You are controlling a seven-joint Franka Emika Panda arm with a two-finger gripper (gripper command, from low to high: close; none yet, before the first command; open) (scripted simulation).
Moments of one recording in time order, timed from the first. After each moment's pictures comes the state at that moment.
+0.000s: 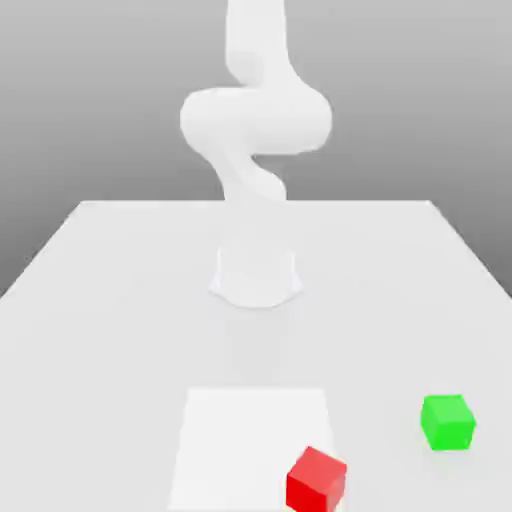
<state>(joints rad) 0.05 -0.71 -0.04 -2.31 0.02 2.33 0.72</state>
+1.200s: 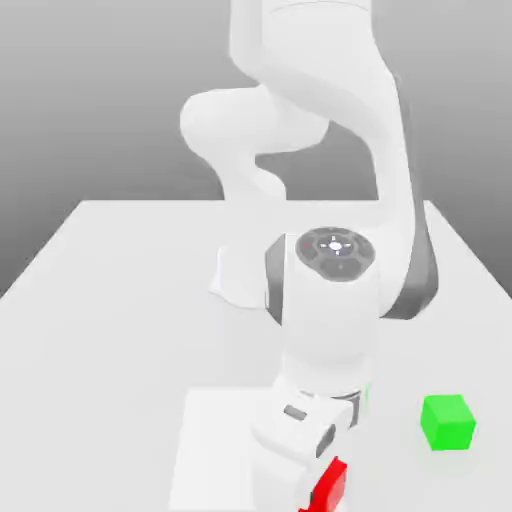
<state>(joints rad) 0.27 0.40 -0.12 -2.40 0.13 2.79 -0.14</state>
